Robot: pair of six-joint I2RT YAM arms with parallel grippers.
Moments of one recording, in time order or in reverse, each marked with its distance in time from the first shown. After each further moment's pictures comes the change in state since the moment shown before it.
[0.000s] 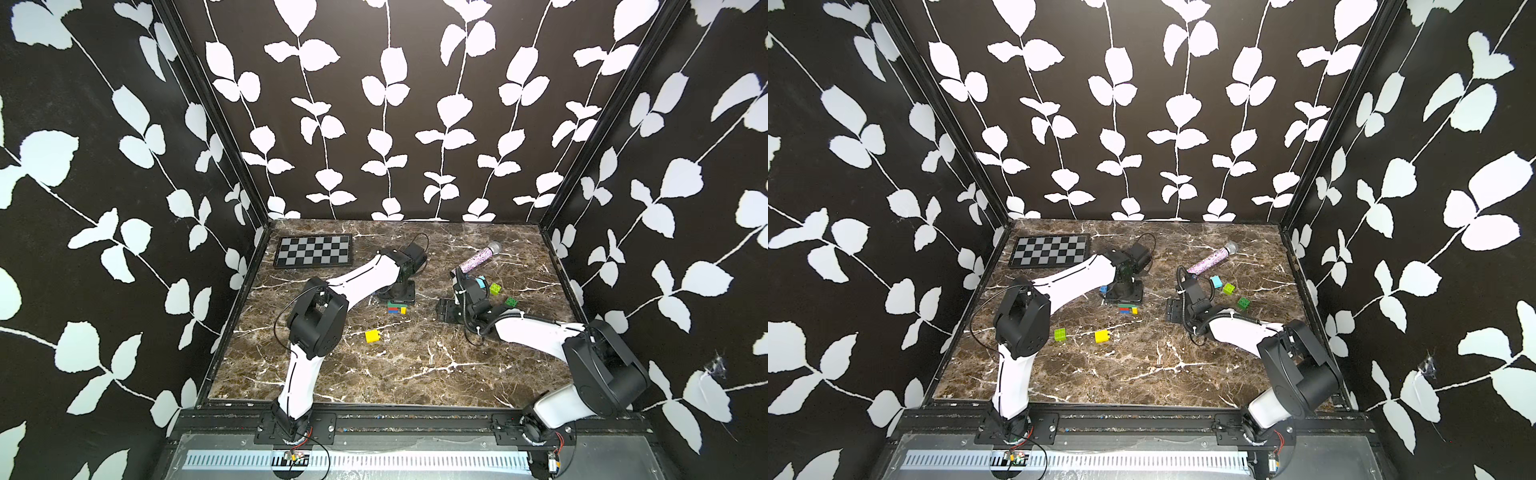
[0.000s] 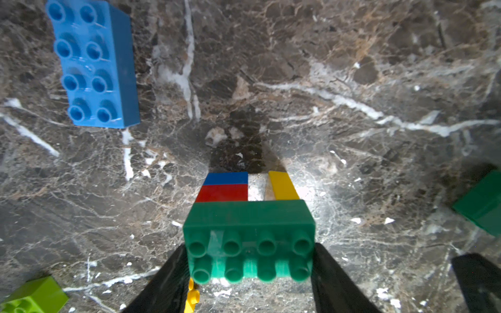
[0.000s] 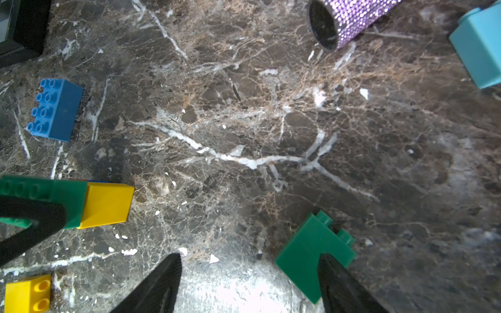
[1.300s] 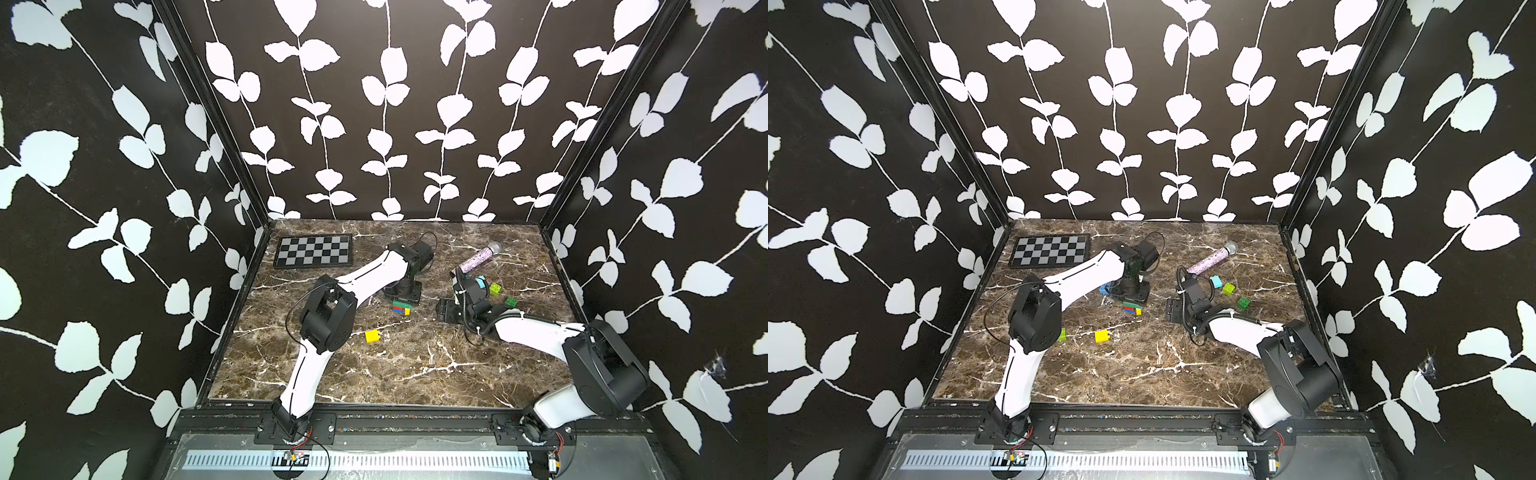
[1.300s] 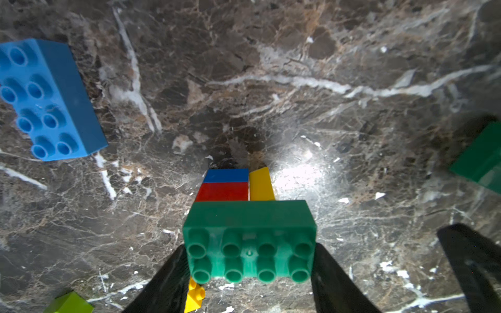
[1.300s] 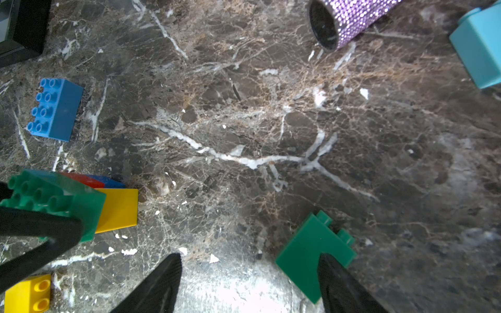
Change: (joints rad) left arm -0.018 0.101 0.167 -0.114 0.063 0.162; right arm 0.000 0.000 0.000 0.000 0.000 -0.001
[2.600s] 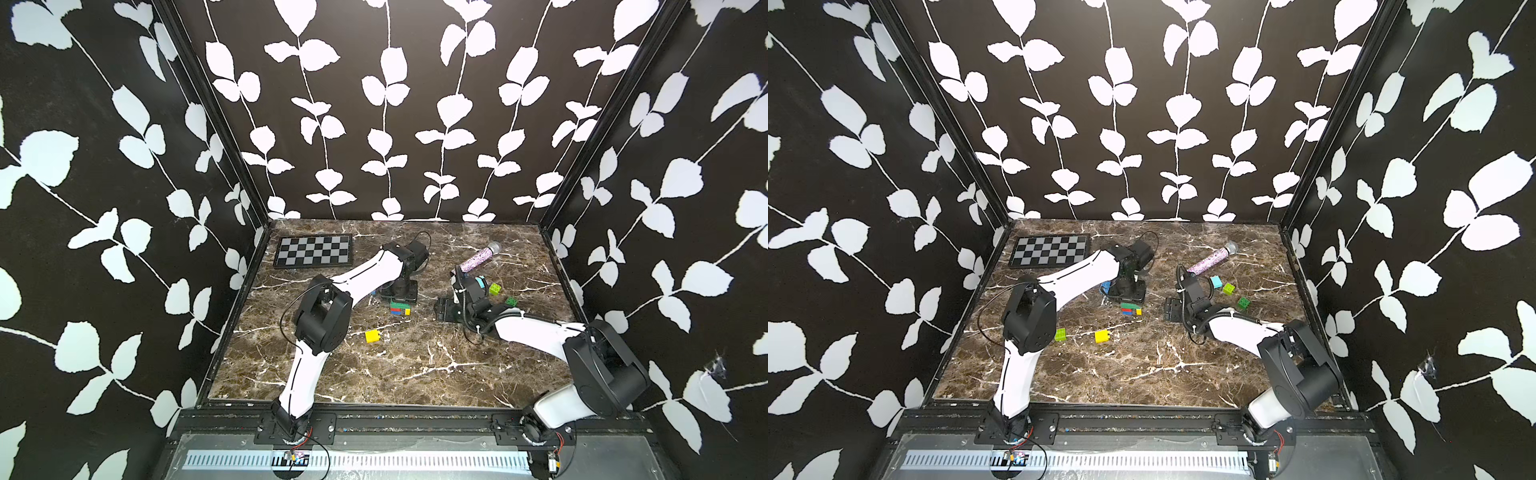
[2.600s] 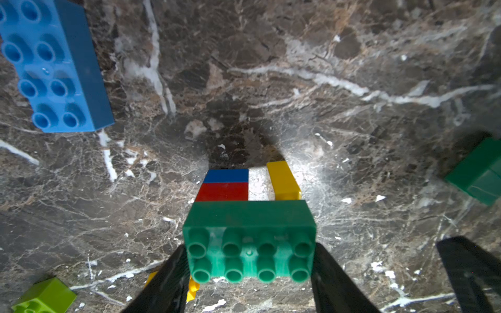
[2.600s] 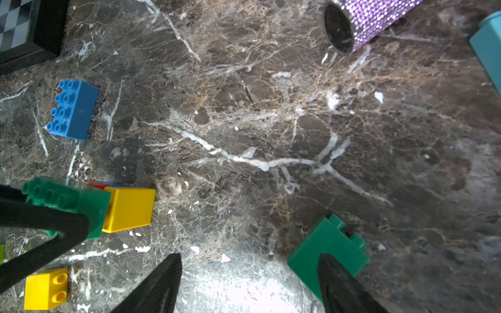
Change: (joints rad) left arm 0.023 -0.035 -0.052 0.011 0.014 -0.071; right arm 0.000 0.000 0.013 -0.001 -0.030 0.000
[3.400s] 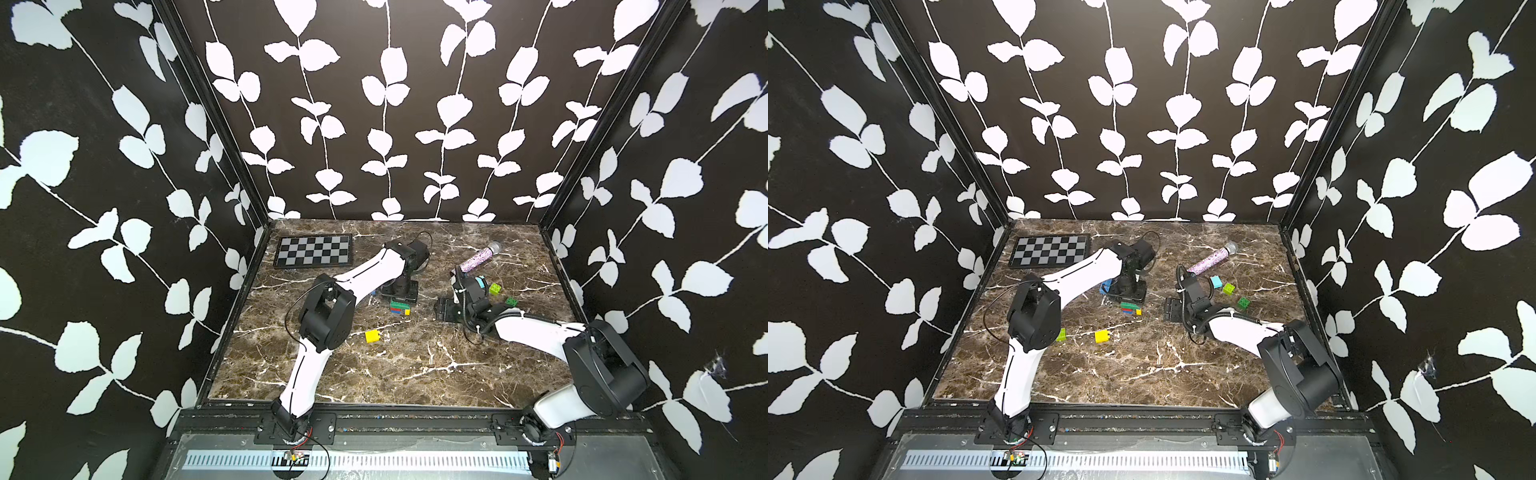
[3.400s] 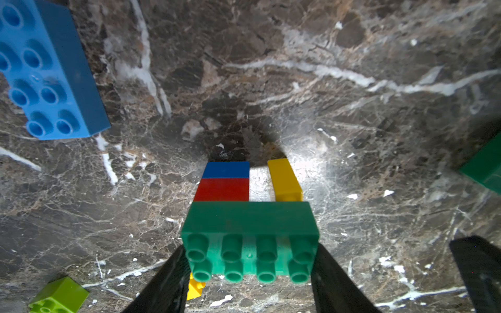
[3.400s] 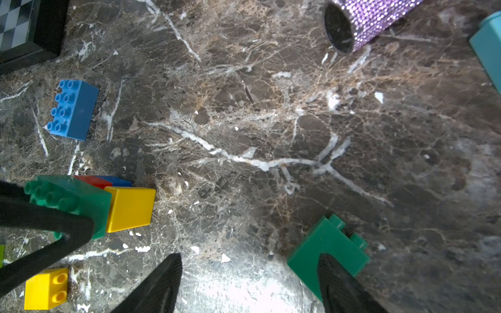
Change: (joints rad) left arm 0.001 0.044 0.055 -0.050 0.015 0.059; right arm 0.000 0.000 0.000 0.000 0.000 -0.001
